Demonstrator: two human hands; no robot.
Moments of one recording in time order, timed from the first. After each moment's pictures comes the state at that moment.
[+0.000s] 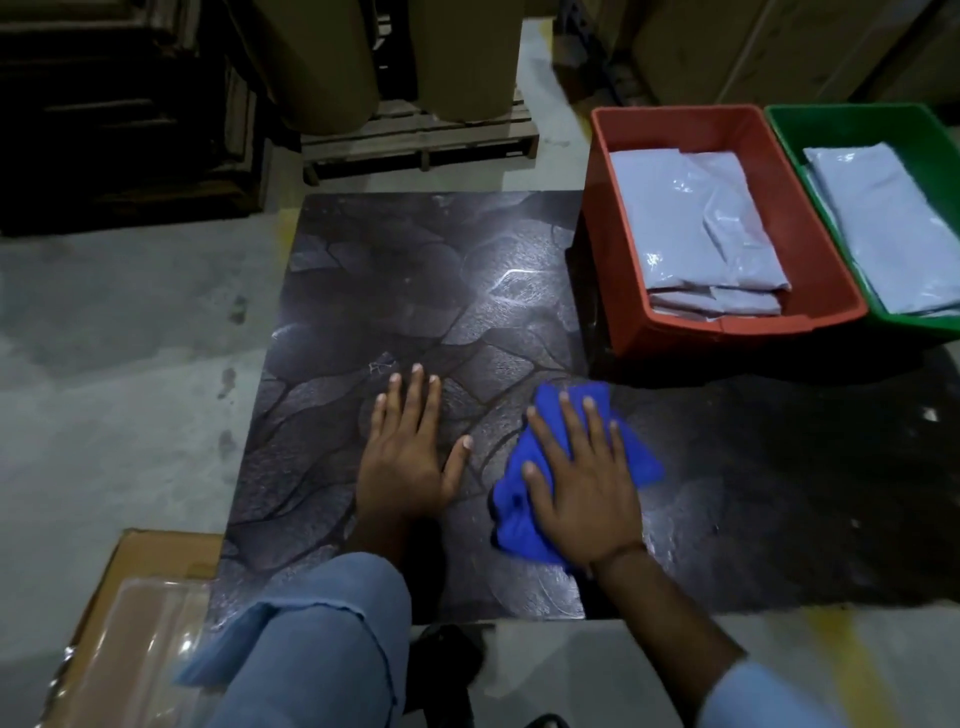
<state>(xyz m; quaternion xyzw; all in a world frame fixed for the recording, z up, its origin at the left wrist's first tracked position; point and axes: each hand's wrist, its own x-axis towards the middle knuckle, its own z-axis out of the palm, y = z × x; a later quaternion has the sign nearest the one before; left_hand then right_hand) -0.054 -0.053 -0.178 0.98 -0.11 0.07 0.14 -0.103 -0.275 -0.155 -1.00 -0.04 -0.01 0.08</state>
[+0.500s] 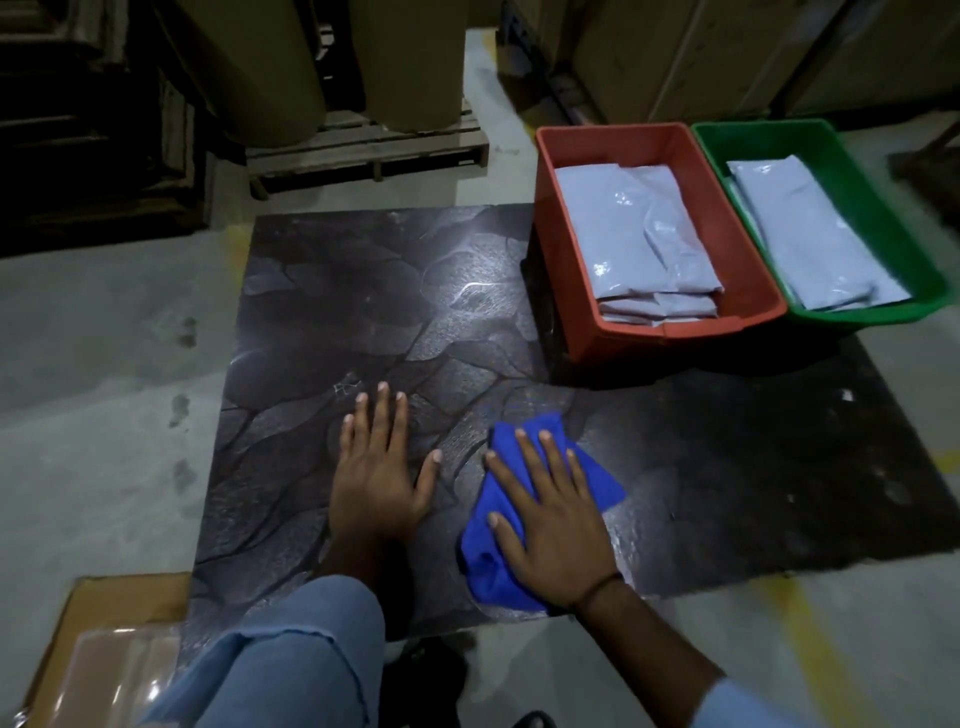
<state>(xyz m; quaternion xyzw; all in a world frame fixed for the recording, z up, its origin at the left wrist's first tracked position) -0.053 -0.052 -0.178 0.98 -0.11 0.04 0.14 -0.137 -0.269 -0.149 -0.99 -0.07 0.01 0.08</state>
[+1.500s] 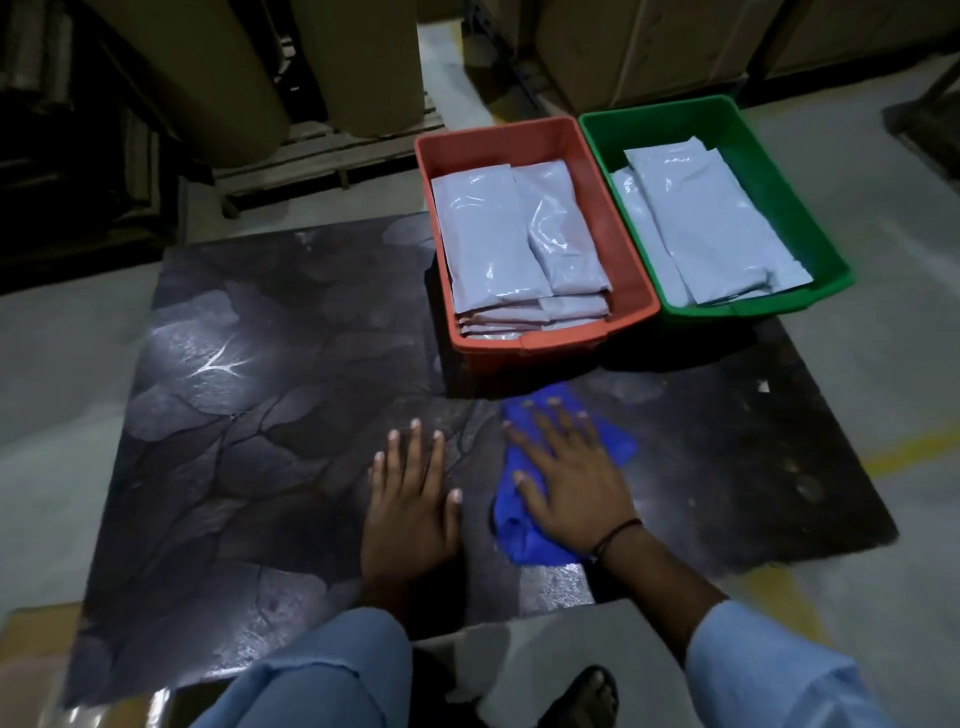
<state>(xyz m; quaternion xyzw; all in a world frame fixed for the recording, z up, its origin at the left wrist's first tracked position) -0.099 -0.212 -0.170 0.98 -0.15 -0.04 0.10 -0.107 -0.448 -0.161 -0.99 -0.08 -0.03 0.06</state>
